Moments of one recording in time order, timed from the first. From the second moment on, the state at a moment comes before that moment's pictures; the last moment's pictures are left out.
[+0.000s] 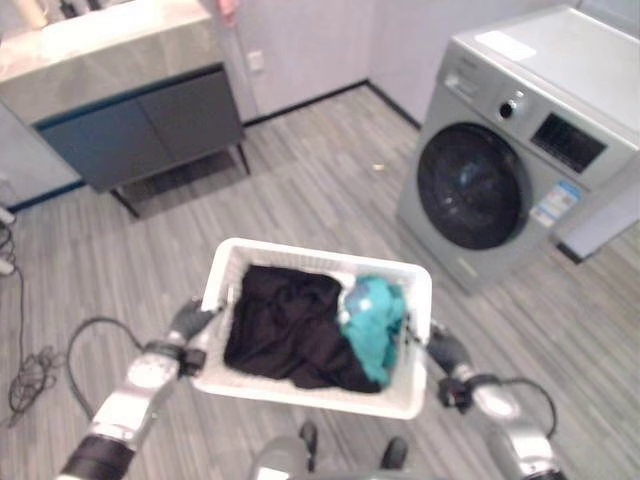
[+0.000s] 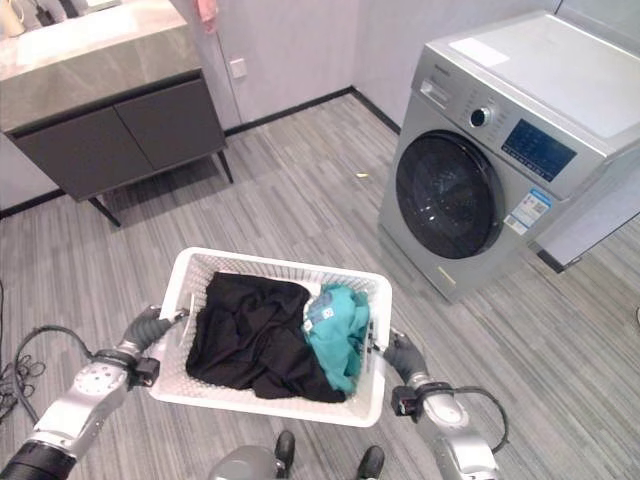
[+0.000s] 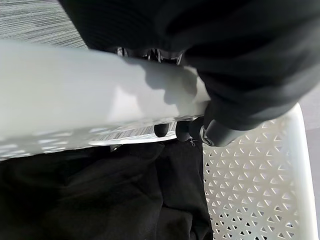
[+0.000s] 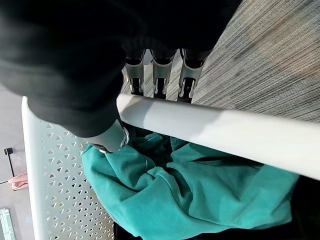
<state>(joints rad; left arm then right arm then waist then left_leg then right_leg) 0.01 0.64 -0.20 0.16 -0.39 0.12 0.05 0.15 -0.40 0.16 0.10 0.47 0.10 0.06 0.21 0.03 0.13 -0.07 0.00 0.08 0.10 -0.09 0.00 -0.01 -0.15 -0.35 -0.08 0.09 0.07</state>
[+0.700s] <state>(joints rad) 0.29 0.33 -0.03 0.13 -0.35 0.09 0.06 0.14 -0.39 0.13 0.21 0.39 0.07 0.11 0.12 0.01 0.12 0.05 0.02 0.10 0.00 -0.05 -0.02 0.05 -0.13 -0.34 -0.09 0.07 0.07</state>
